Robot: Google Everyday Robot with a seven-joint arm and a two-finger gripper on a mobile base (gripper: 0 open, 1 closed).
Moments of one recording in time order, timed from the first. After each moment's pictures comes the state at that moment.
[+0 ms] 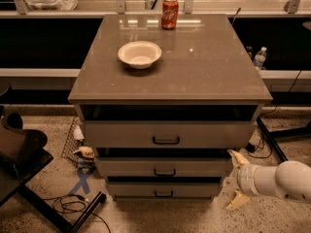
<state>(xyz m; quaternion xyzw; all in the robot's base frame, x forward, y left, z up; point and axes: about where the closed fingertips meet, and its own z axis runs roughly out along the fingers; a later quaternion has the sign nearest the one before) 0.470 -0.254 0.529 -0.63 0.70 0.02 0.33</state>
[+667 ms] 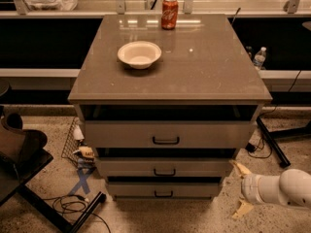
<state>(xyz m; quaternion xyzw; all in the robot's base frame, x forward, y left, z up) 0.462 -0.280 0.469 -0.64 0.69 0.05 0.33</state>
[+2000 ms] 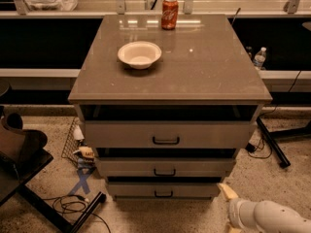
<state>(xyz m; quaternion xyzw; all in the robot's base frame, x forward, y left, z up) 0.419 -0.258 0.370 -0.70 0.66 -0.01 0.28</state>
